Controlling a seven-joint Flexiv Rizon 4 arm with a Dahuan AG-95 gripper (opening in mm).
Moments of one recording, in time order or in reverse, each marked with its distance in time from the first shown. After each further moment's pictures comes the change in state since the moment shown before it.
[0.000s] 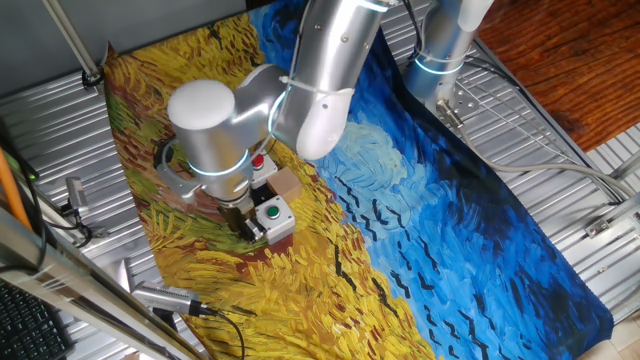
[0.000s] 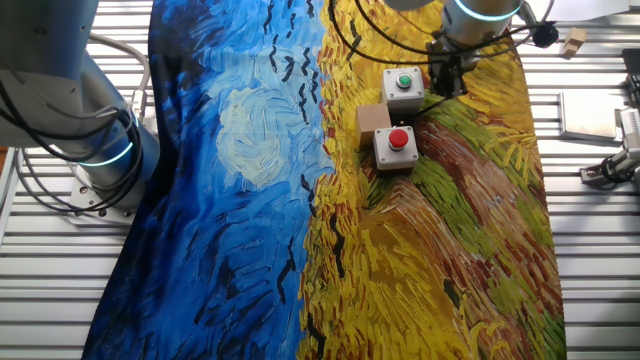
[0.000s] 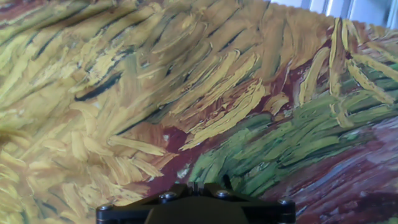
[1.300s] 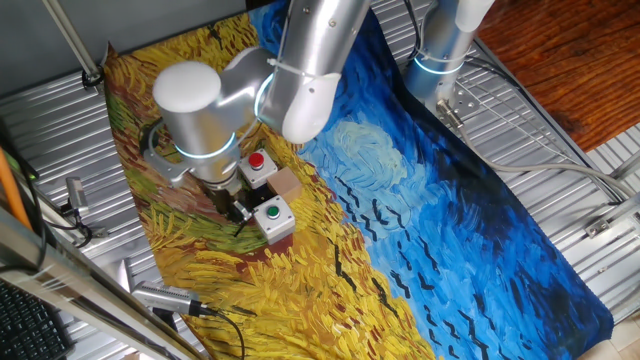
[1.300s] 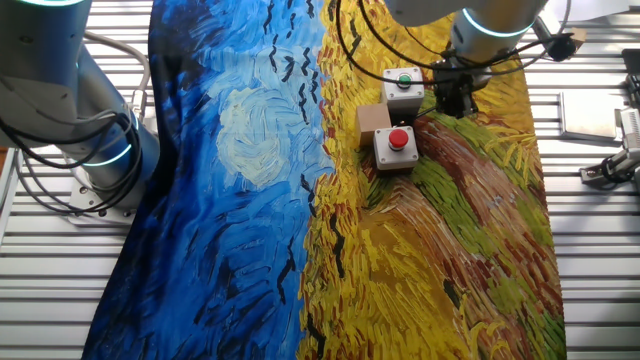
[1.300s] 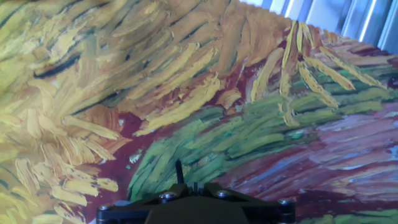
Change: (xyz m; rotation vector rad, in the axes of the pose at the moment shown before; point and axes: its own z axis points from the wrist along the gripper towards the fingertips) arm 0.005 -0.042 -0.013 0.034 0.008 -0.059
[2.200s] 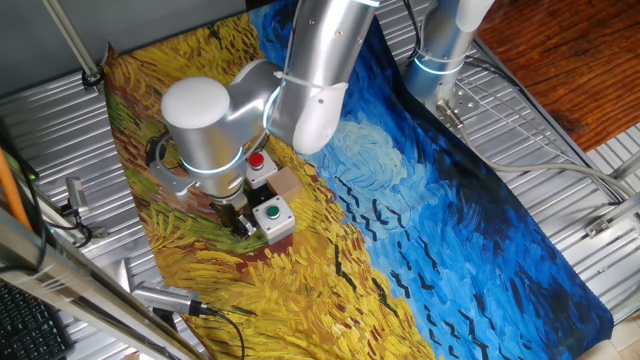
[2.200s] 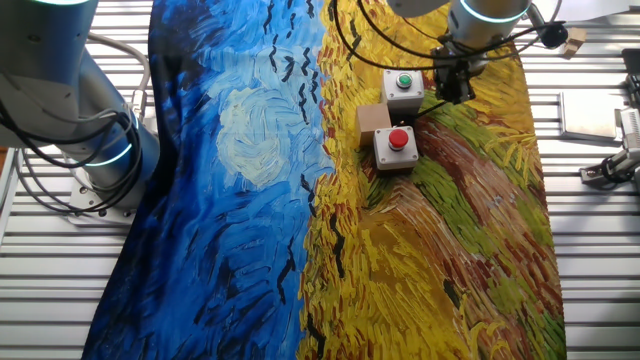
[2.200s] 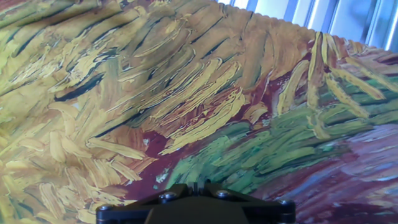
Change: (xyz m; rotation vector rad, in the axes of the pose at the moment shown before) arm -0.011 0.026 0.004 0.003 -0.002 0.041
